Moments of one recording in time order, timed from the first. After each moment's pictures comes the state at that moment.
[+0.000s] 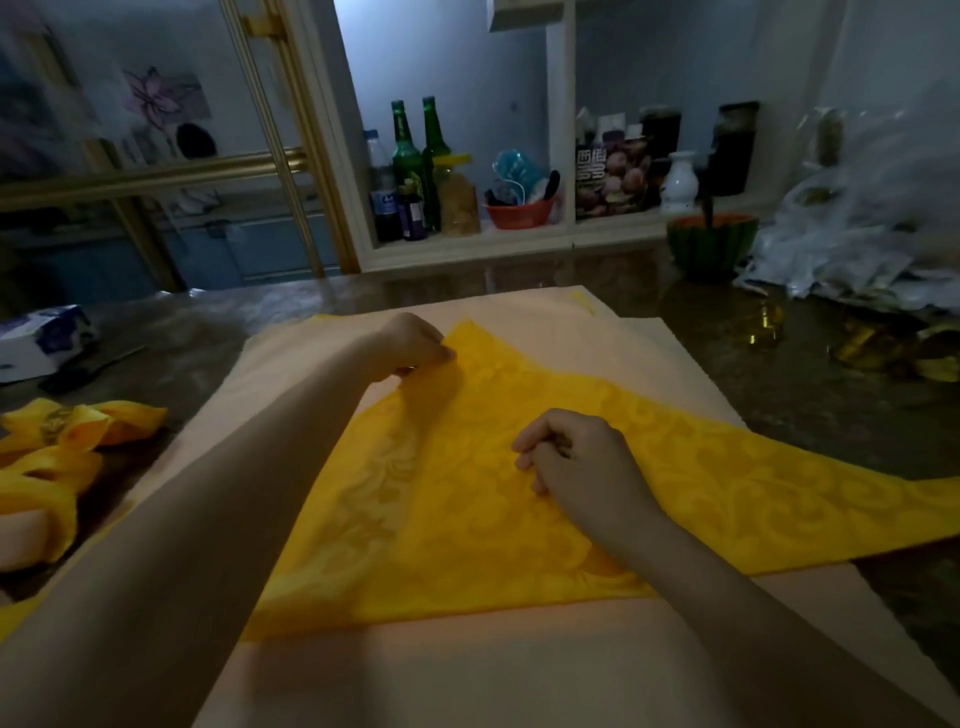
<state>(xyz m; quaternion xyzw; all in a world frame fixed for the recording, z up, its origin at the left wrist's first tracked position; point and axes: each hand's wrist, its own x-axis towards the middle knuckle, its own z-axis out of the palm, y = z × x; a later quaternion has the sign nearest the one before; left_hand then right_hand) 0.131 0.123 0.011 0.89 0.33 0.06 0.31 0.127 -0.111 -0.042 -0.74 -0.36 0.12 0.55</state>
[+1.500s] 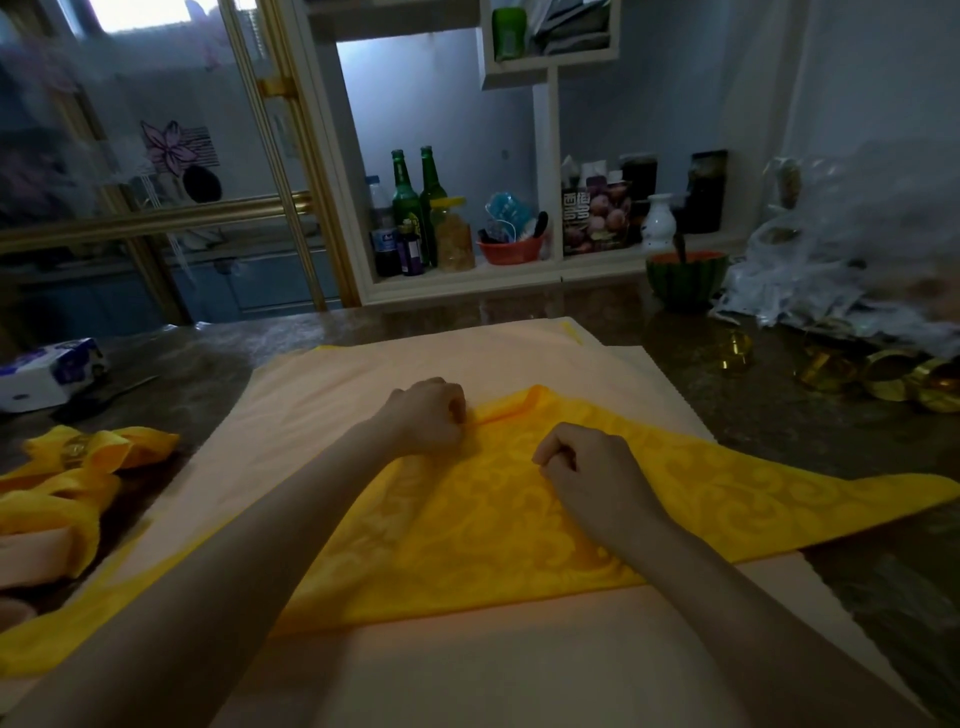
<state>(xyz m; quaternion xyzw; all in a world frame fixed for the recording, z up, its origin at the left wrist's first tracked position) 0.099 0.080 -0.011 0.98 0.19 0.04 0.07 0.144 -0.122 -0.047 -0.81 -0.39 0.01 0.44</state>
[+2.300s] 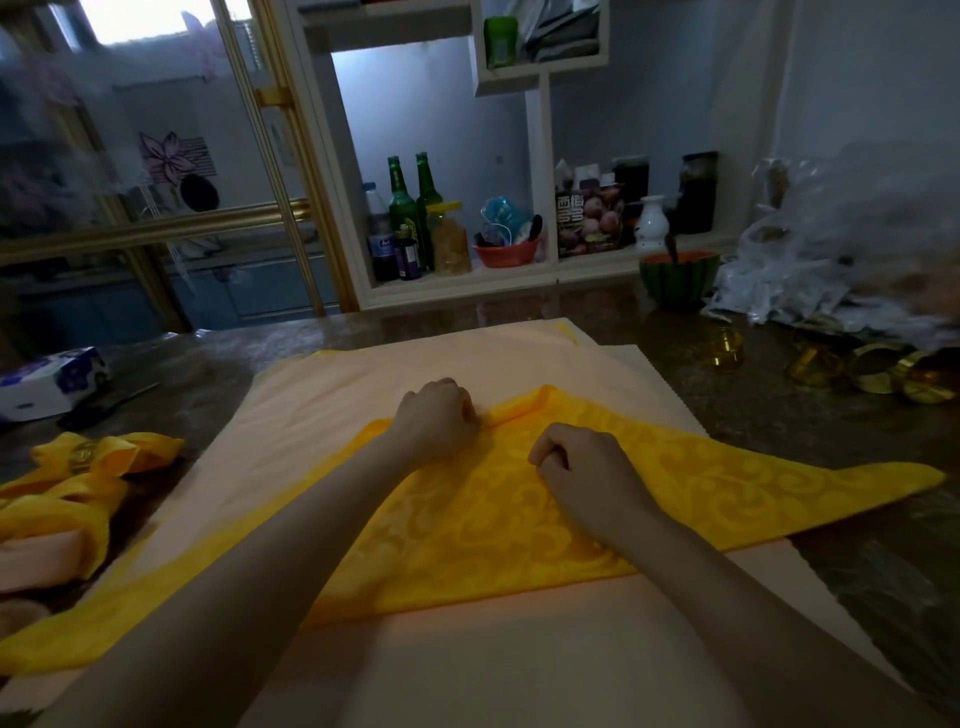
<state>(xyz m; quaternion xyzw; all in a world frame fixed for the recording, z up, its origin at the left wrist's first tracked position) 0.105 0.060 -0.016 0.97 0.21 0.09 0.03 0.143 -0.122 -0.046 -0.82 -0.41 0.00 0.41</state>
